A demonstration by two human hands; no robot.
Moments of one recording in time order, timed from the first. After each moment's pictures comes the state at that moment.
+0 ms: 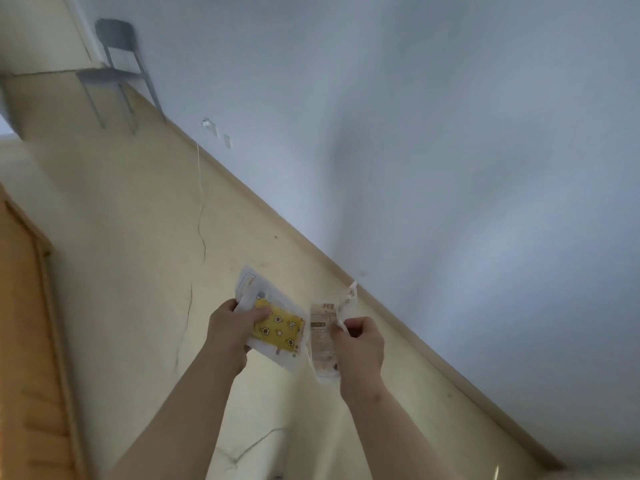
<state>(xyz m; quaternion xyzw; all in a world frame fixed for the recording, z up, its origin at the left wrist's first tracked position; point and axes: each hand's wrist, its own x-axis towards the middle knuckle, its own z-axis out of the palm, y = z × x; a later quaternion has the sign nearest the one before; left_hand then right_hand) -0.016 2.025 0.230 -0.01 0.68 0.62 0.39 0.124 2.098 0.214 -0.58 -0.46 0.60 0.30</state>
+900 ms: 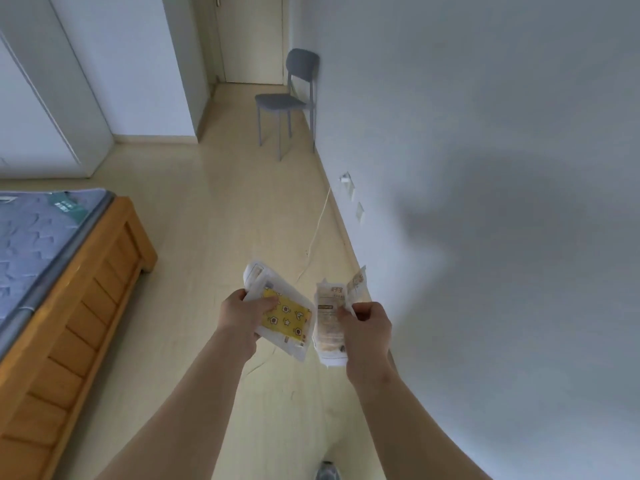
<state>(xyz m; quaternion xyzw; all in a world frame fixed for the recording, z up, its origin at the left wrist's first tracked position) -0.563 2.347 0.233 -0.21 0.66 0.69 0.20 -0.482 2.481 0.232 -0.43 -0.61 0.65 0.14</state>
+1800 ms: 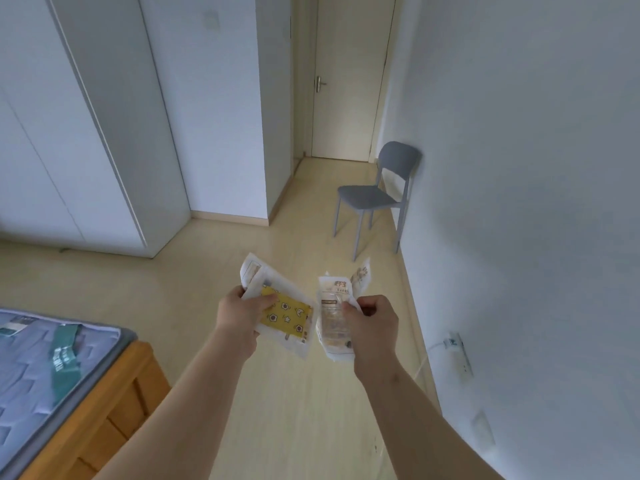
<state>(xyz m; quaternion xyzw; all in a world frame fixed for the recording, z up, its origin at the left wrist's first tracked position) -1.215 2.392 0.318 -0.24 0.60 0.76 0.03 -1.186 2.549 0.301 -0.25 -0.67 0.69 0.12</state>
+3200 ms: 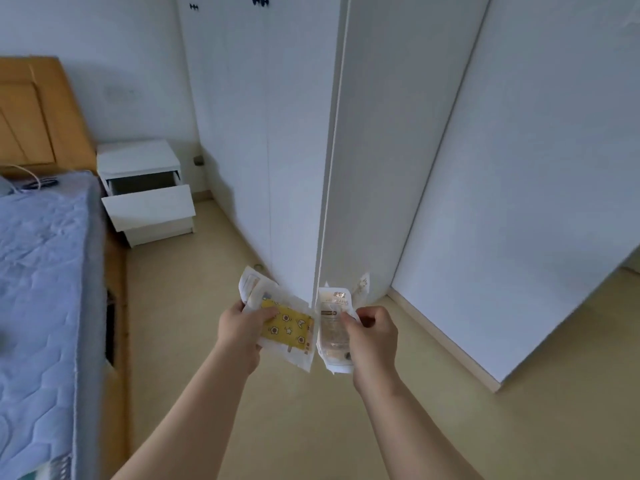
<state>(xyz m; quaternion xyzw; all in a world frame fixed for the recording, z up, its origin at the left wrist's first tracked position) -1.977 1.872 0.288 -0.48 0.40 0.72 -0.29 -2.071 1.996 0.279 0.05 -0.72 0.67 -0.18</state>
